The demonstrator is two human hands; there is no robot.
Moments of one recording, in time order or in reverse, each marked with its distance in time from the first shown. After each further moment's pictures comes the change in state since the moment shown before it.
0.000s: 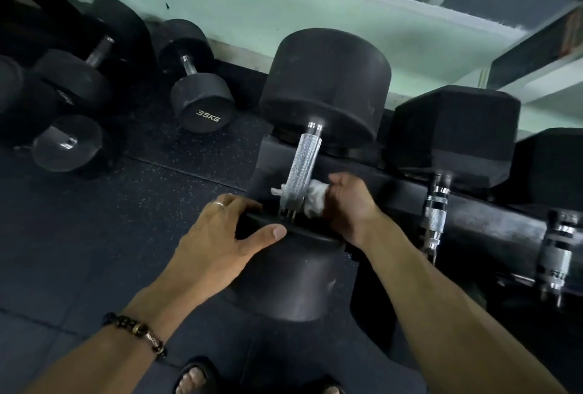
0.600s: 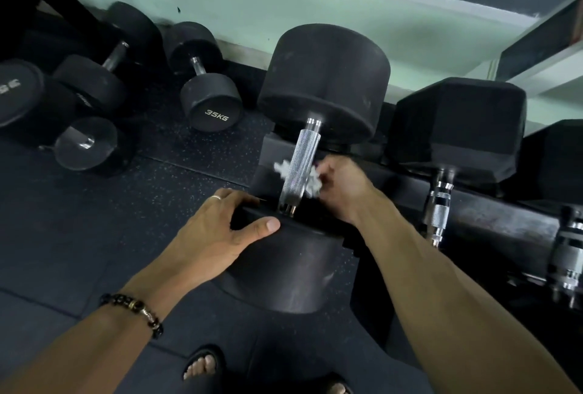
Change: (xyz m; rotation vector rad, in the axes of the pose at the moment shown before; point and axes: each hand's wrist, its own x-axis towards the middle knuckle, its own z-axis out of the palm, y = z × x) left_hand -0.001 0.007 -0.005 0.010 -0.028 -0.030; right_hand 0.003 -0.013 0.009 -0.182 0.019 -0.080
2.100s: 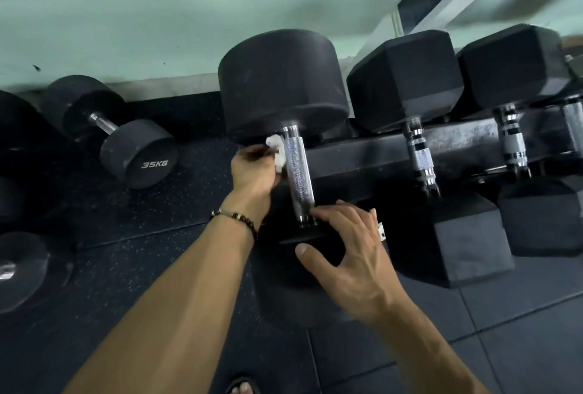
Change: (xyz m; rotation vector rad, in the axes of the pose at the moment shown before) left_hand 0.142 0.048 0.003 -0.988 -0.074 -0.084; right_hand -0.105 0.098 0.093 -1.001 0.751 -0.614
